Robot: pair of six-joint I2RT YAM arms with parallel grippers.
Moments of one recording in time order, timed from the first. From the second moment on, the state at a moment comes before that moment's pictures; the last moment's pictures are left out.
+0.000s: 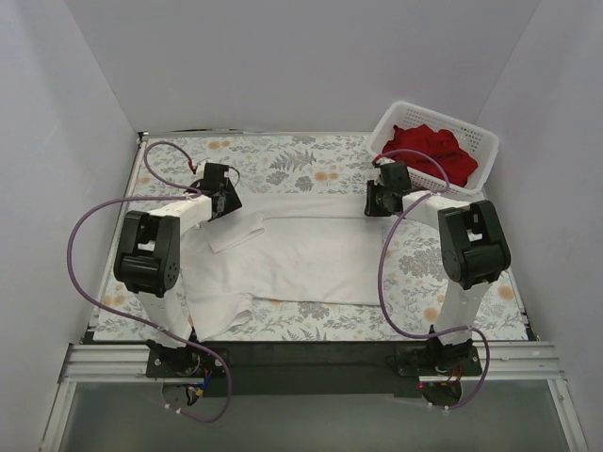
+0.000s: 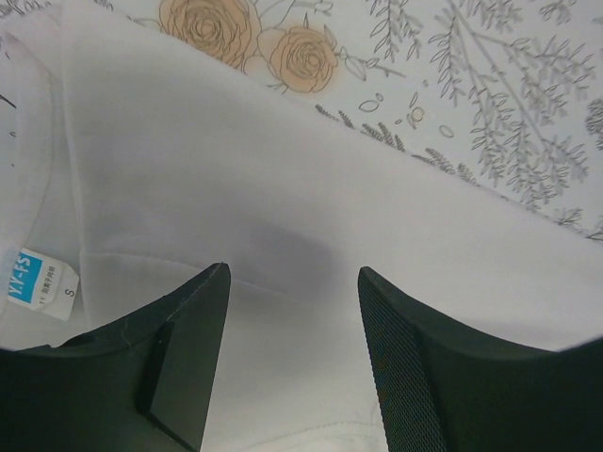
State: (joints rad) left arm -0.20 1.81 1.12 -0.16 -0.28 -0.56; right arm 0.28 1.87 1.12 -0.11 -0.08 0.21
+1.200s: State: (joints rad) left arm -0.20 1.48 1.10 -0.38 -0.38 -0.73; right arm 0.36 1.70 1.24 -0.28 -0.12 0.08
